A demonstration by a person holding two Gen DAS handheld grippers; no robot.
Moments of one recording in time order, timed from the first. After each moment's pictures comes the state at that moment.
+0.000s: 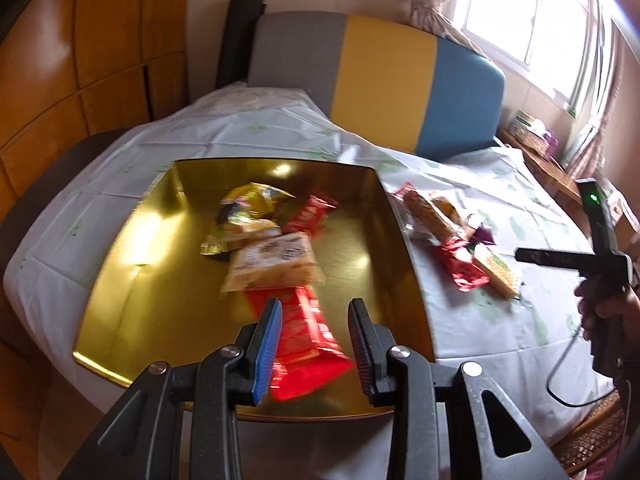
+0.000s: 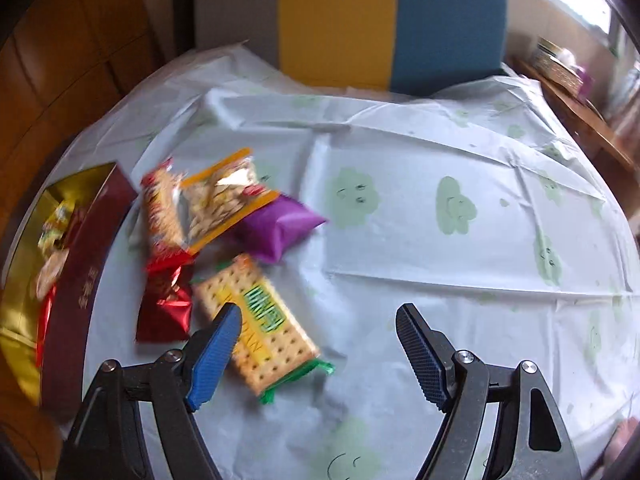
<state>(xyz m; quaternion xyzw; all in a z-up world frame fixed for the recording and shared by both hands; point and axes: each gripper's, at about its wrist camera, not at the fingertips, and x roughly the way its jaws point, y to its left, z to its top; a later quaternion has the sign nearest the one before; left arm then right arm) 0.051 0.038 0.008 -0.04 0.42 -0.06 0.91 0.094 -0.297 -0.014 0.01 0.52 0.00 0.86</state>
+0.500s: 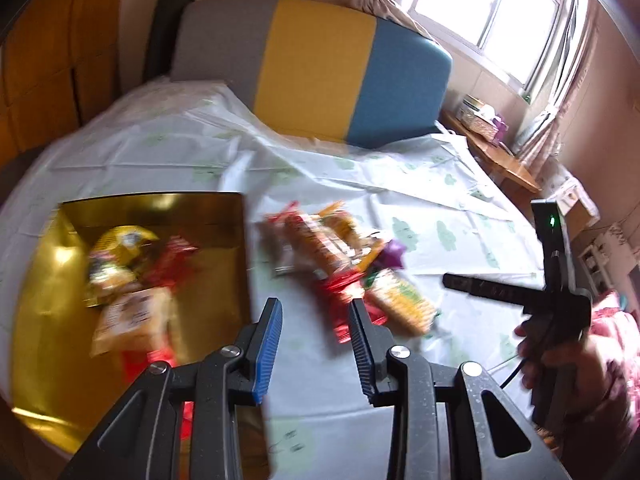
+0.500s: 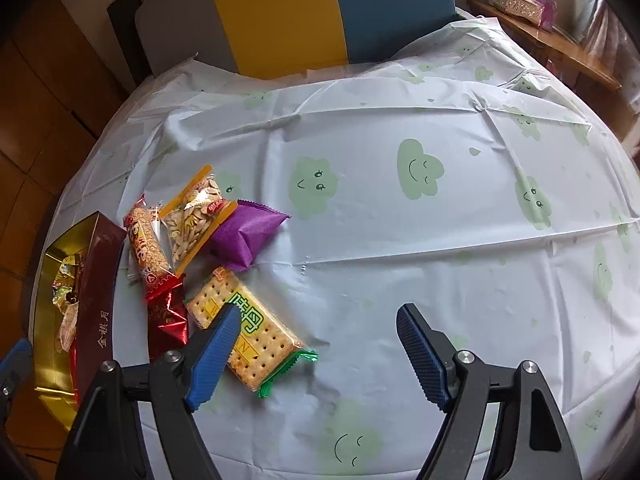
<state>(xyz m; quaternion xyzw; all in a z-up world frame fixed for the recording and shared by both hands) 0.113 -0.062 0.037 -0.06 0.45 -0.17 0.88 0.093 -0.321 -0.002 0.10 0.53 -0.02 0.84</state>
